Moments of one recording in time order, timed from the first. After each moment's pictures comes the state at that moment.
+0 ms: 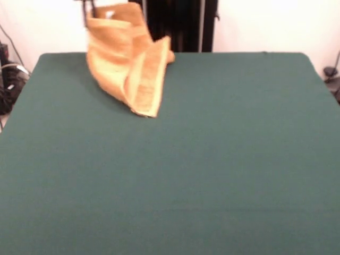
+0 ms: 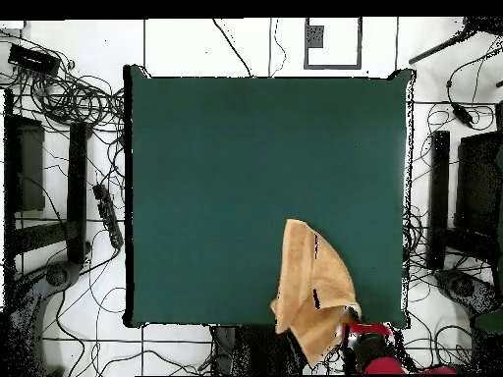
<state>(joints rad) -1.33 -0.91 0.61 2.34 -1.24 0.08 2.22</state>
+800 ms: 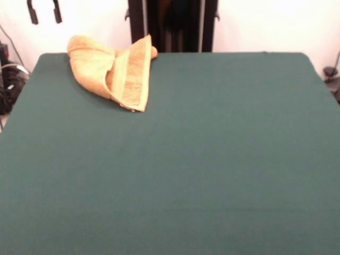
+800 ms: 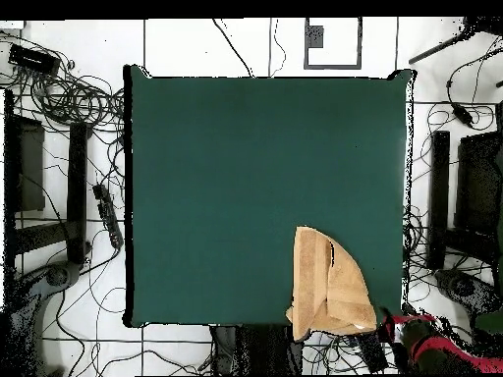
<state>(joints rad) -1.61 -0.85 0.93 2.22 -0.93 0.55 1.64</state>
